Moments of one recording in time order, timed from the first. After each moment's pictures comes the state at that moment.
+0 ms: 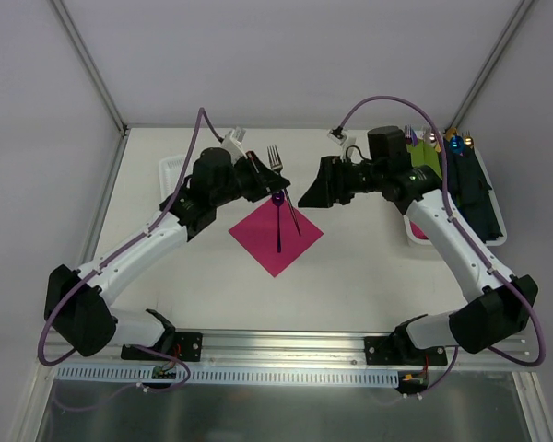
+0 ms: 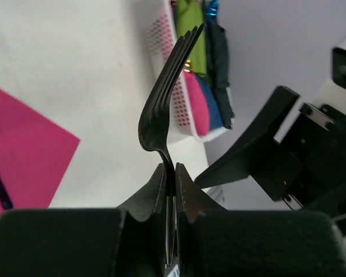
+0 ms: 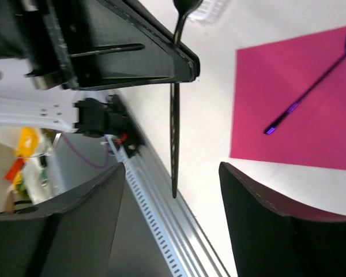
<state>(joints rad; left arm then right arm) -0.63 1.33 1.12 -0.09 0.18 -0.96 0.46 1.38 1.39 -0.66 -0.74 0.30</state>
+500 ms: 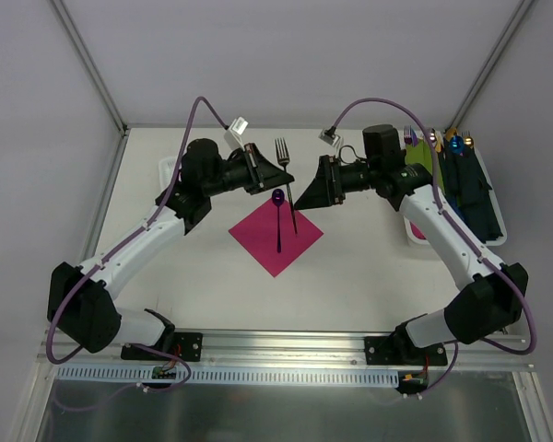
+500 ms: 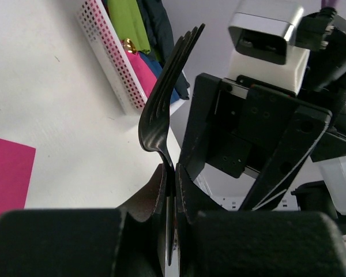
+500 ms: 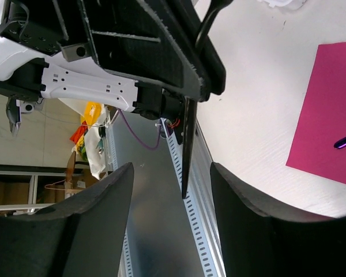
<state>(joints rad) -0.53 1.34 1.11 0.11 0.54 -0.95 0.43 1.44 1.38 -0.56 -1.05 0.39</state>
